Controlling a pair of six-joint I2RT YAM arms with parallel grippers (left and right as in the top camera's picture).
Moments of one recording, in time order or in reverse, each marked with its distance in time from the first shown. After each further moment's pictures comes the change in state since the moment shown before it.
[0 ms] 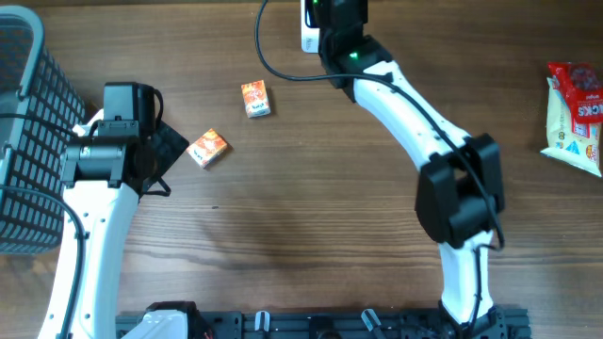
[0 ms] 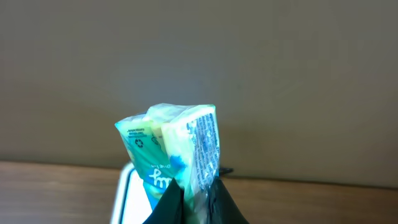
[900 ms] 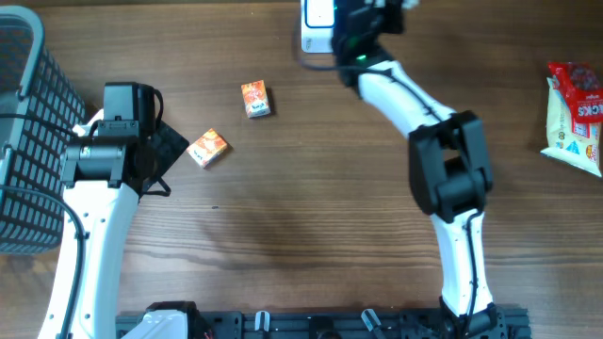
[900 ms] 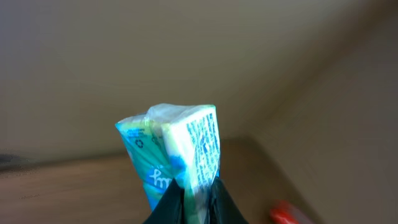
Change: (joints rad) left arm 0.000 0.000 0.000 0.000 0.000 0.000; right arm -0.127 0.152 0.000 0.211 0.610 -0.325
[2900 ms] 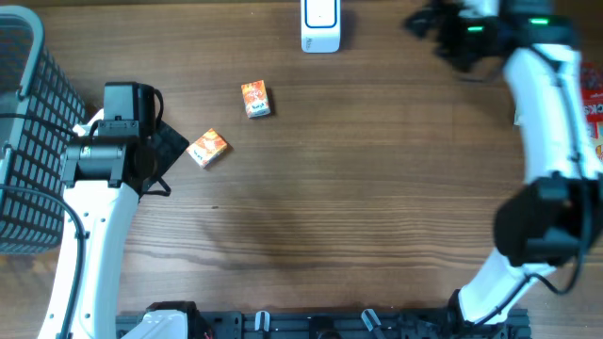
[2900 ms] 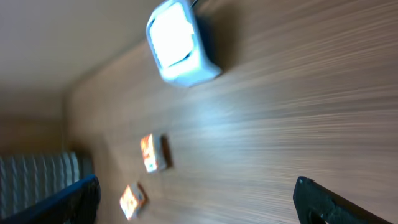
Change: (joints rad) left arm 0.000 0.001 -0.001 0.002 0.000 0.000; right arm -0.337 -0.410 -0.021 -1.066 -1.703 0.815
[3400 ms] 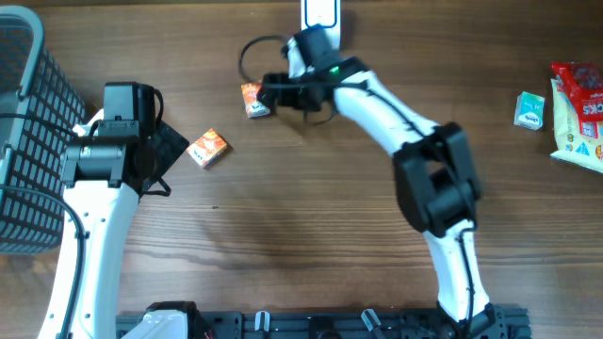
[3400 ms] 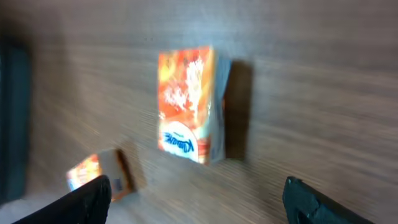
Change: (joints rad) left arm 0.000 0.000 0.000 0.000 0.000 0.000; right arm 0.515 0.366 0.000 0.308 0.167 0.048
